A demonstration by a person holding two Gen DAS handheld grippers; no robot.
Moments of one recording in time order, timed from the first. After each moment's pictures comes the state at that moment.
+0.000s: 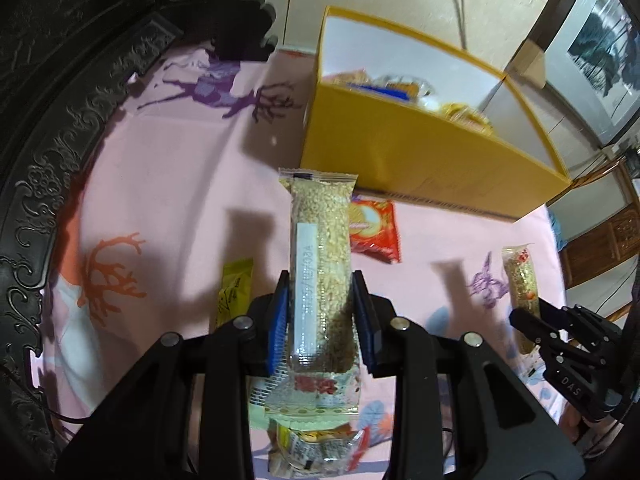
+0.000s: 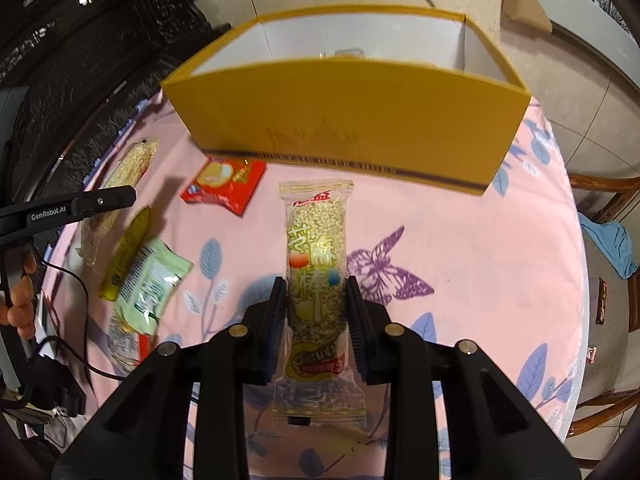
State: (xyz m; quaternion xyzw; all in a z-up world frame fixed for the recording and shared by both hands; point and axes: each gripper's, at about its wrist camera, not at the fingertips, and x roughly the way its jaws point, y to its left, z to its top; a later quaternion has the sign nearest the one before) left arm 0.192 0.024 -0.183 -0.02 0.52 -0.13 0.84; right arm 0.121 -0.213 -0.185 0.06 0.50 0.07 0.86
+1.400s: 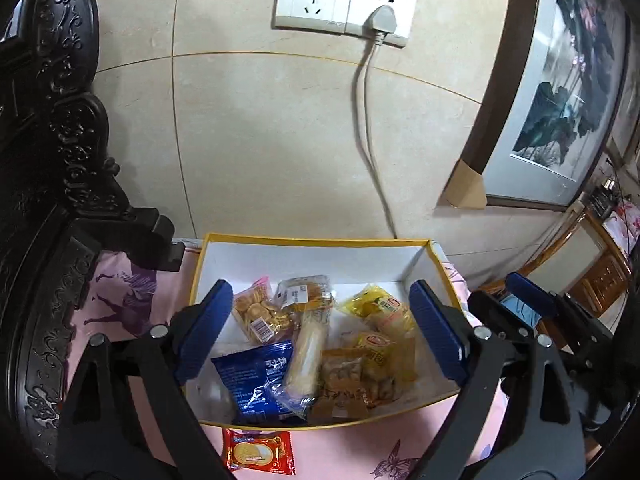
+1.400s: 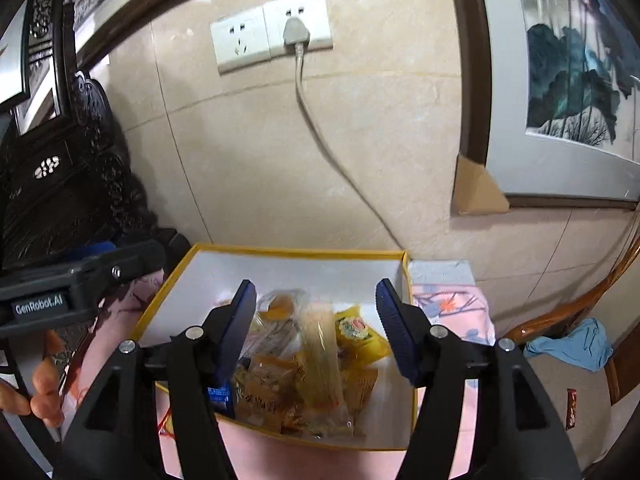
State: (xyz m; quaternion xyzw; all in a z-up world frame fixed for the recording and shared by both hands) left arm 0.312 -0.111 -0.045 0.00 0.35 -0.19 0.92; right arm 0.244 -0.284 -0.055 0.06 0.29 0.00 0.95
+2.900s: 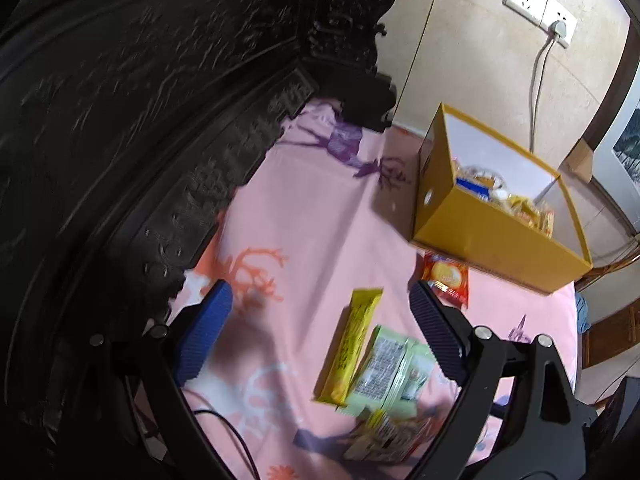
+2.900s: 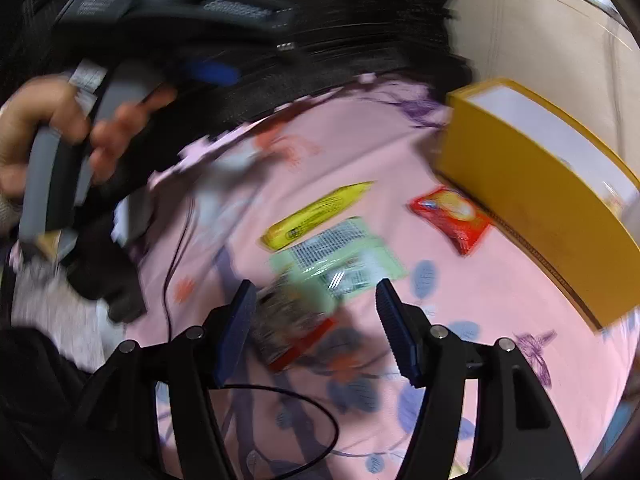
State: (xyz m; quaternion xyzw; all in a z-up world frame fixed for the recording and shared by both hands) left arm 0.151 0.123 -0.127 -0.07 0.45 0.02 0.89; right arm 0.059 -0.061 -0.176 -0.13 0.42 0.37 0.82
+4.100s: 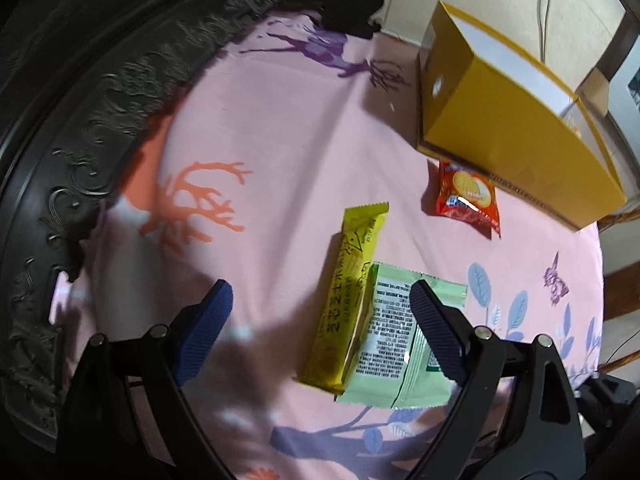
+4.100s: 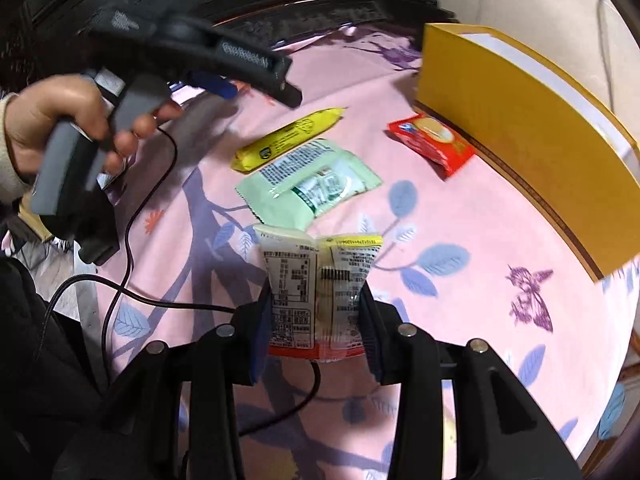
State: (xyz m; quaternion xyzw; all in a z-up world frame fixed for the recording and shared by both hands) left arm 0.170 0.093 -0.219 -0.04 0.54 -0.01 0.84; right arm 0.050 -0.107 -0.202 -0.13 0.48 0.30 0.81
